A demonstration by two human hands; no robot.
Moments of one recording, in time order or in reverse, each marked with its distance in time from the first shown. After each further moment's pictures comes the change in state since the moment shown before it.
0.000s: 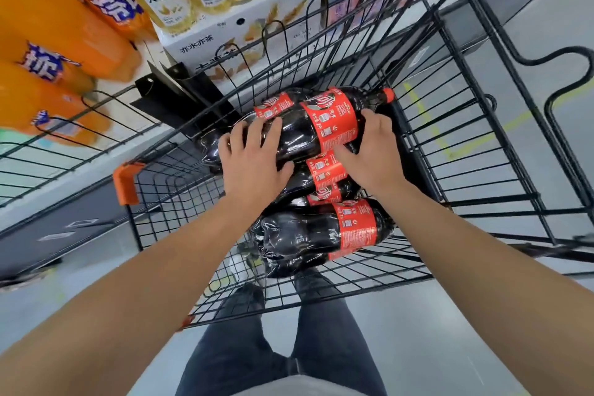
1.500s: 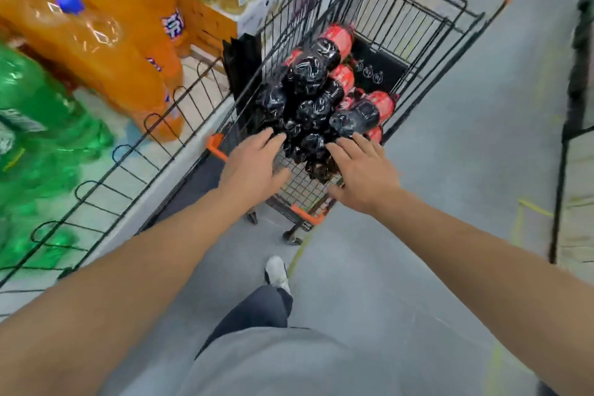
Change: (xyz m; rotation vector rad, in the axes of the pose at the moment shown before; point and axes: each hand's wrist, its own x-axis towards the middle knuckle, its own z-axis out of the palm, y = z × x) left_hand -0.206 -0.317 -0.096 -0.230 -0.236 0.703; right_hand -0.359 -0.260 0.231 -0.601 0.098 0.188
